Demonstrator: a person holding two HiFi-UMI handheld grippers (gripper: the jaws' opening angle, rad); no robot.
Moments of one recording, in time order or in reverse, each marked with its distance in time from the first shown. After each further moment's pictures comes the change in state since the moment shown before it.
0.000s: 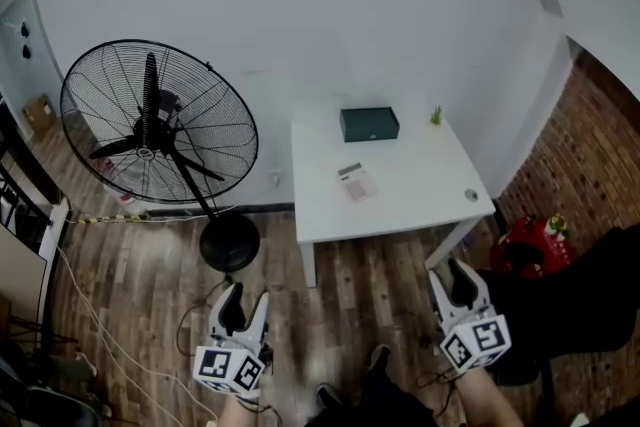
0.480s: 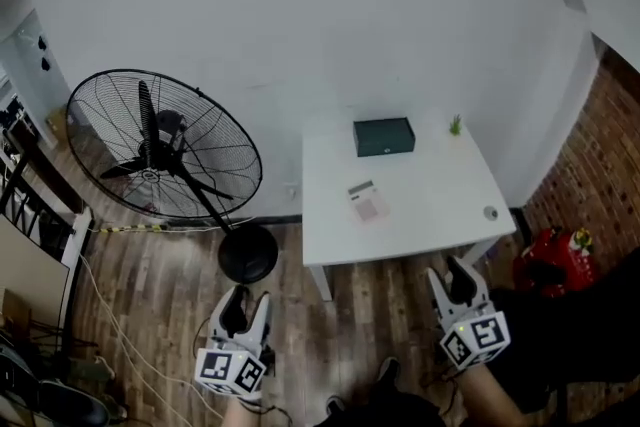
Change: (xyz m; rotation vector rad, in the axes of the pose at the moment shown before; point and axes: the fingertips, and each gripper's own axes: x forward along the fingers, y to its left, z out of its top) left arm 0.084 -0.013 0.019 0.064 0.007 0.079; right arm 0.090 -0.064 -0.001 0.081 -0.033 0.087
